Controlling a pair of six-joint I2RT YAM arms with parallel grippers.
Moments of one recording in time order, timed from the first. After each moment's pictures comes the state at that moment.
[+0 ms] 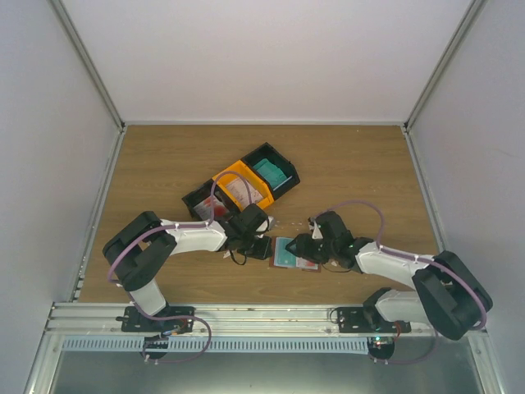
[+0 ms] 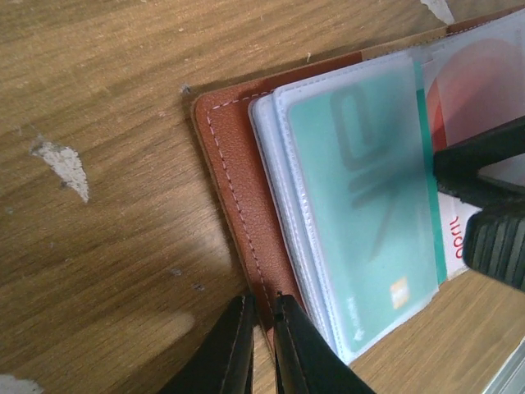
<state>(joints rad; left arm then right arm) -0.85 1.69 0.83 -0.20 0.30 -0.58 0.61 1.26 0.39 0.00 -0.37 0.88</state>
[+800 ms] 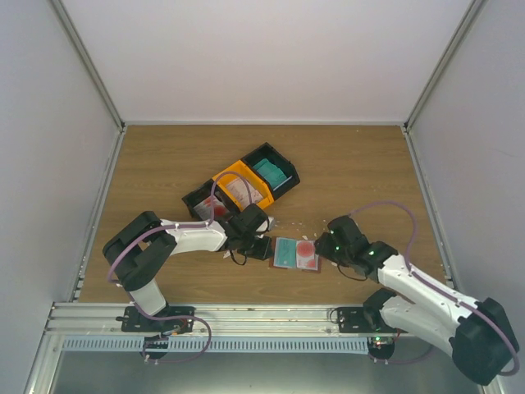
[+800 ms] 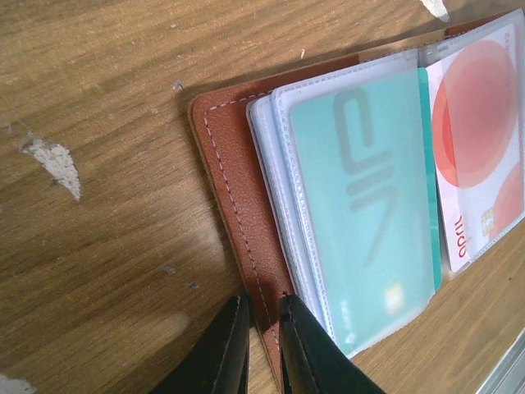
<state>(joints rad) -0.85 1.69 0.83 -0.20 0.31 -0.58 0.62 0.94 0.44 -0.43 0.02 0.93</state>
